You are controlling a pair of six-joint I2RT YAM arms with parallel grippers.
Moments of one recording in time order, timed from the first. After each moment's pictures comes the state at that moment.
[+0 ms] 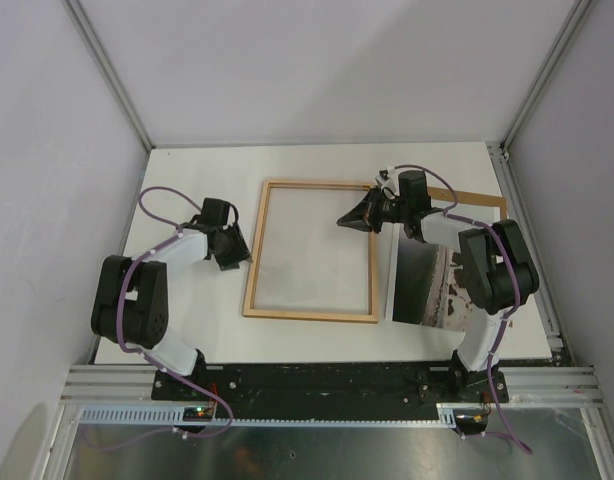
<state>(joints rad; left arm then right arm) -0.18 1.58 0.88 -0.41 0.06 -0.58 0.29 1.86 1.08 0.26 -0.86 1.02</state>
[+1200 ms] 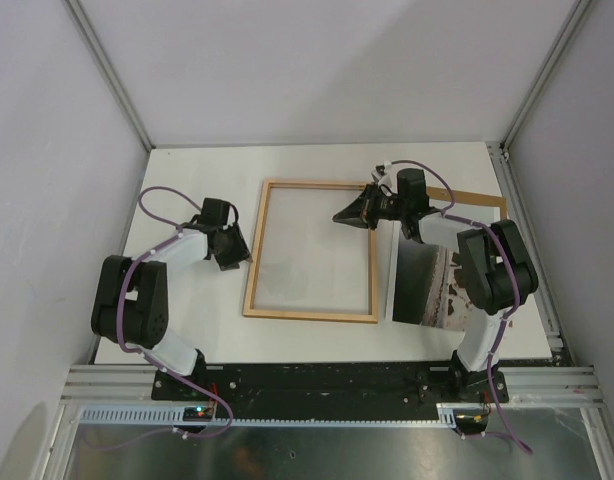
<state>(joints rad) -0.18 1.58 0.88 -0.41 0.06 -0.58 0.31 1.86 1.08 0.36 -0.88 1.04</state>
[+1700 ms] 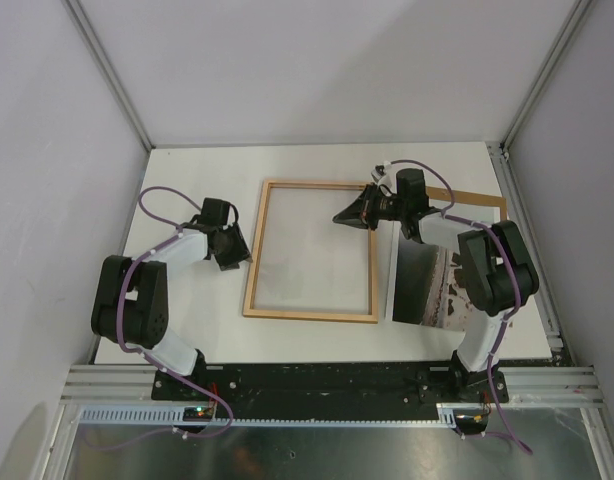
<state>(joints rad) -0.18 1.58 0.88 -0.41 0.06 -0.58 0.31 1.85 1.08 0.34 -0.87 1.01</state>
